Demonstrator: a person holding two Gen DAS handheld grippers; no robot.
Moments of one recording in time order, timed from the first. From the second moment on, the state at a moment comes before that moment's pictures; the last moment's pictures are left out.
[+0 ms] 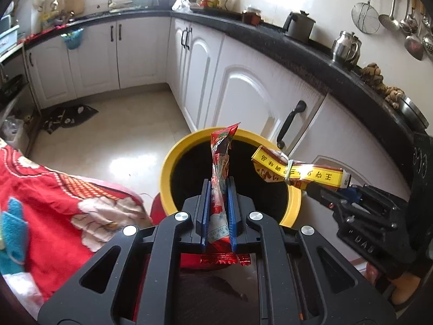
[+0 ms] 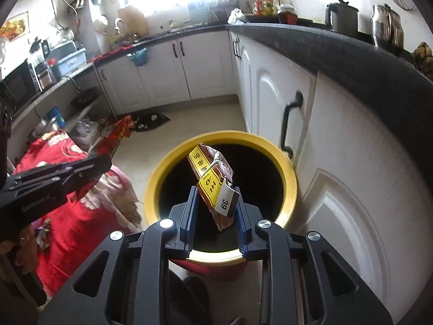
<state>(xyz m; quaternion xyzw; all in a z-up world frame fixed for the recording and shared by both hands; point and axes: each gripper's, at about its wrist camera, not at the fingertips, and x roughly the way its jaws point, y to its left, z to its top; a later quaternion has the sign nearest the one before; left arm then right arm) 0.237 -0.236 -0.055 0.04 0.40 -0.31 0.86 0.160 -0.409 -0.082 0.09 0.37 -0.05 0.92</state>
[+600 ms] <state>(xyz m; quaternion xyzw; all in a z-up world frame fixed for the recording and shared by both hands) 0.254 -0.225 -0.069 0.03 0.42 -0.25 0.87 0.165 -0.416 -0.101 0.11 0.38 -0.06 0.91</state>
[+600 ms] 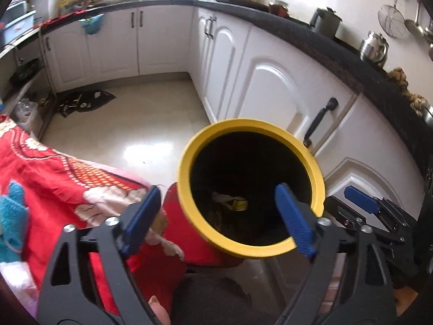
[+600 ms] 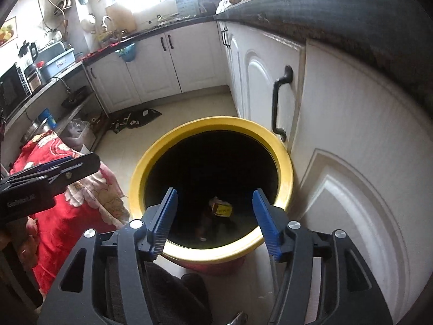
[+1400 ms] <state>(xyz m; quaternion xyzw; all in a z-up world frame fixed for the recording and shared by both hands) 0.203 -0.103 -0.001 -0.03 0.34 -0.15 0.93 0.144 -0.336 -0.030 0.07 0.30 0.04 0.95</state>
